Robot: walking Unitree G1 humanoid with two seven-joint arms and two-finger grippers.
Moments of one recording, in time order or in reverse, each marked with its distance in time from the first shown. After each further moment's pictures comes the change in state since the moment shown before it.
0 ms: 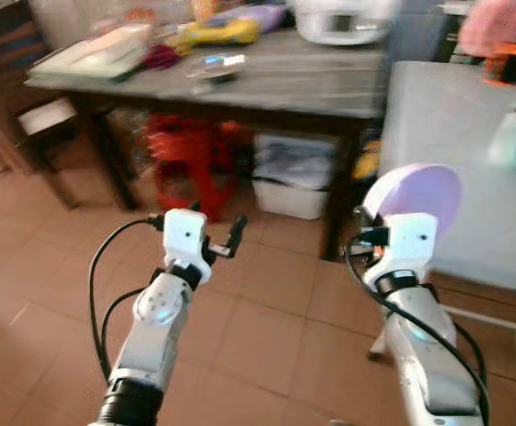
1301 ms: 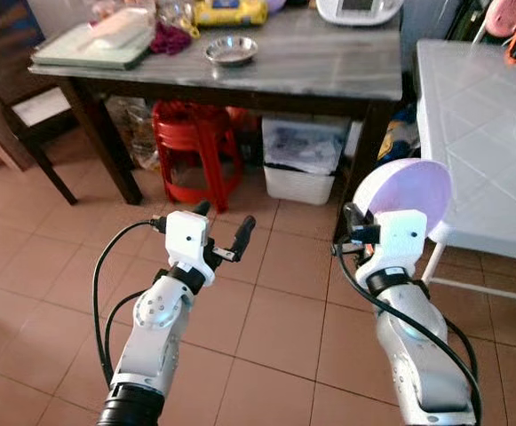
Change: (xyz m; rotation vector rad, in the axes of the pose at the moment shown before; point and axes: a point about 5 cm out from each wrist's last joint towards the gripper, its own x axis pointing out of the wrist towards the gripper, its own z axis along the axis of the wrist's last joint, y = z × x) left arm 0.001 -0.015 0.007 -0.045 -0.065 -0.115; right arm 0.002 0.001 0.001 -0.020 -0.010 0.017
